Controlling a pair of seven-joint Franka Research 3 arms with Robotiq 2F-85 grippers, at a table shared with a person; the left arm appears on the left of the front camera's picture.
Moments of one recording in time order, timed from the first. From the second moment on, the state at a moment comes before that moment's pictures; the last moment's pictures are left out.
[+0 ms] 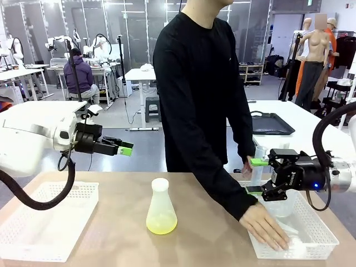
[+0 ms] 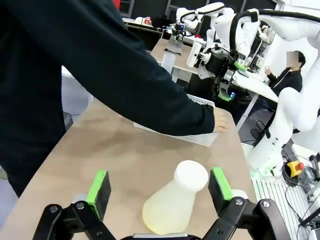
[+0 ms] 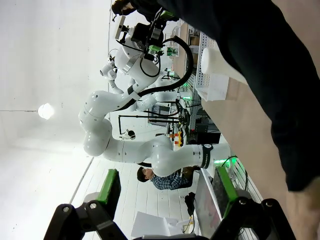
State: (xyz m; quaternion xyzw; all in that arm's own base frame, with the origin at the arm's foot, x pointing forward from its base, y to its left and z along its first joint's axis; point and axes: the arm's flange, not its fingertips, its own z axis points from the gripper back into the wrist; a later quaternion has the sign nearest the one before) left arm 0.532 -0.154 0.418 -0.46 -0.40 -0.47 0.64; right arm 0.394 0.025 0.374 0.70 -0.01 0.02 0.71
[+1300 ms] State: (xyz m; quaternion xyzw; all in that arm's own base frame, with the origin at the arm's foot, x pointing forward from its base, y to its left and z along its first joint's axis) left arm 0.552 -0.191 0.404 -0.49 -0.42 -0.55 0.53; right arm 0.394 0.025 0.374 0.70 -0.01 0.02 0.71
